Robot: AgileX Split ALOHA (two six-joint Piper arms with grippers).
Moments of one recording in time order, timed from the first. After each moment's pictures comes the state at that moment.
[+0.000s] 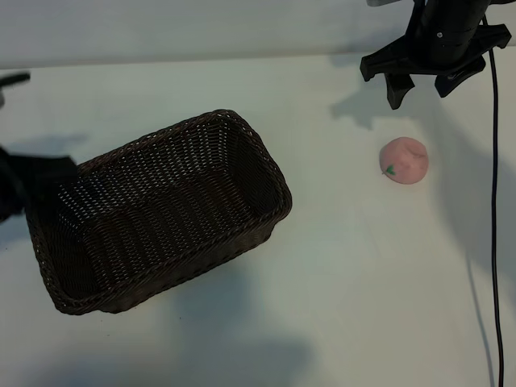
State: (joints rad) left arm -0.18 1.31 -0.89 0.10 0.94 -0.49; right arm 0.38 2.02 -1.78 -0.02 1.21 0.10
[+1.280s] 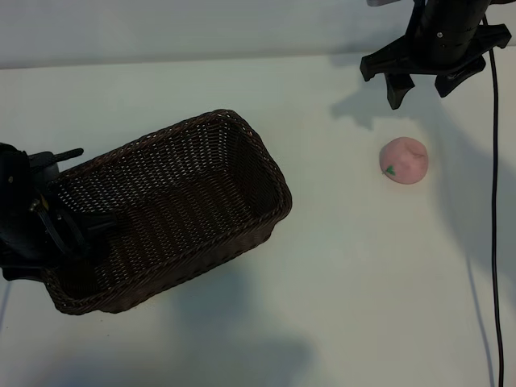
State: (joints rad) left arm -0.18 1.60 -0.71 0.10 0.60 -0.60; right arm 0.38 2.02 -1.78 -0.02 1.21 0.10
